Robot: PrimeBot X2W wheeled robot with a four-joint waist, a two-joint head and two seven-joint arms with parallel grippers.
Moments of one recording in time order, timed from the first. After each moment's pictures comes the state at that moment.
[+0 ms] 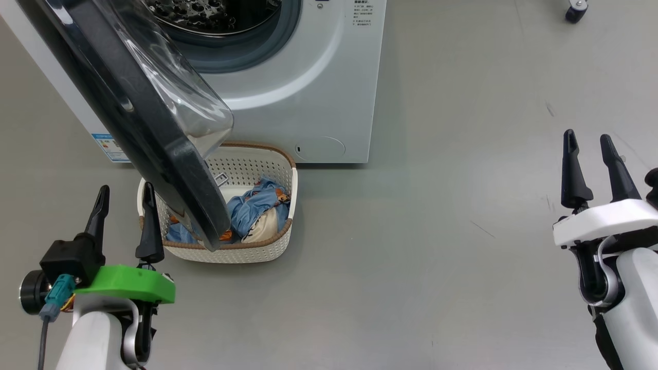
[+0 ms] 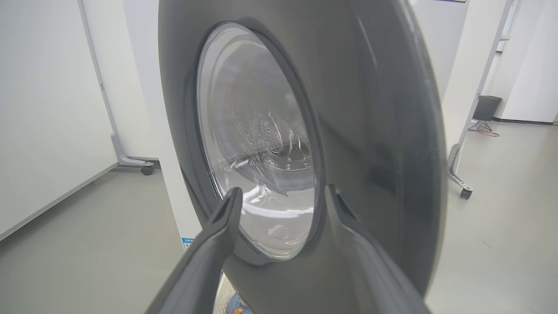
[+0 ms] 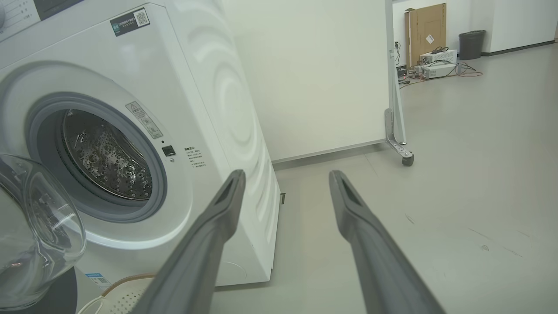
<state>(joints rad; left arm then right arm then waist) 0.00 0.08 -0.01 0.14 -0.30 -0.13 -0.25 -0.18 -0.28 0.20 0.29 0.62 0.06 -0.26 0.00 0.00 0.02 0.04</state>
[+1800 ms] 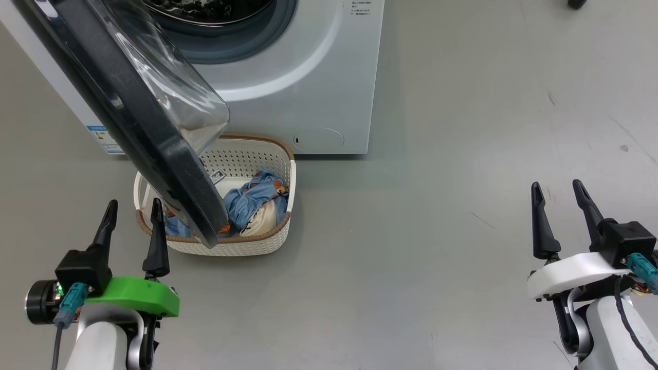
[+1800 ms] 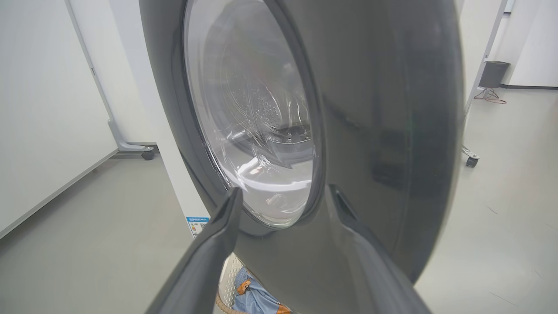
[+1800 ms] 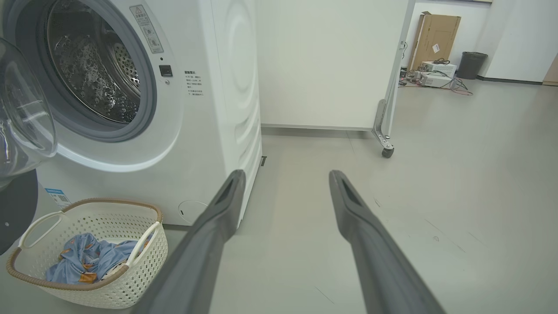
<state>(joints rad) 0.03 0.08 -0.01 0.17 -0.24 -0.13 -0.25 0.01 -0.18 0.15 0.20 0.25 0.01 -0.26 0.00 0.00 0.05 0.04</state>
